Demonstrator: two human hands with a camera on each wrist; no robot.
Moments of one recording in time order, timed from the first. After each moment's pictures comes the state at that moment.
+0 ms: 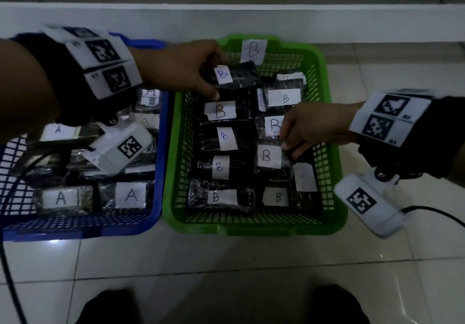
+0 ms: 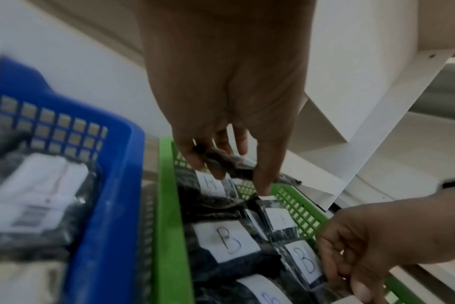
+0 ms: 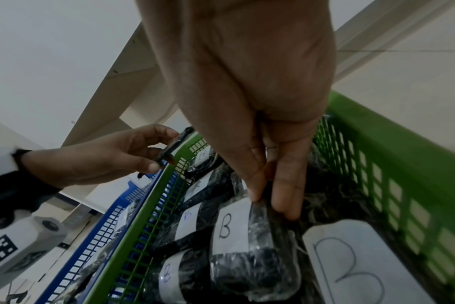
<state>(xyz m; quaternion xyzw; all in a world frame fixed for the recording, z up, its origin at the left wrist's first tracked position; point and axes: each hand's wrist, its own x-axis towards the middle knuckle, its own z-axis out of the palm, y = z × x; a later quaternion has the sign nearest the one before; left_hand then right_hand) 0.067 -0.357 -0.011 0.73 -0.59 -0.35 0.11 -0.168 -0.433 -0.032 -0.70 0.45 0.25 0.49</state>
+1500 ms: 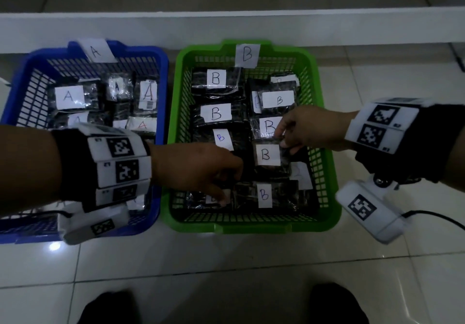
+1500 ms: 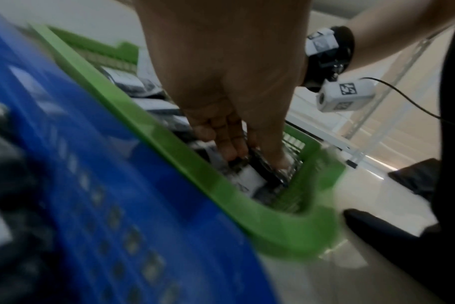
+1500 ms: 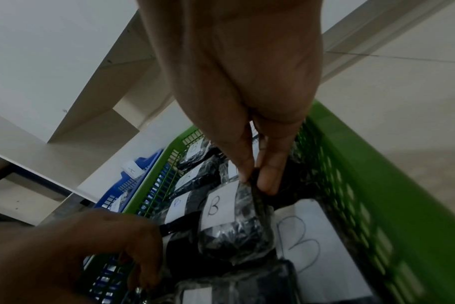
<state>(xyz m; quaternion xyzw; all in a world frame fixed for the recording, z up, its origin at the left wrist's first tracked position) -0.001 -0.277 -0.056 0.52 -0.75 -0.39 -0.03 -0.178 -0.427 -0.037 -0.73 0.45 0.17 0.48</state>
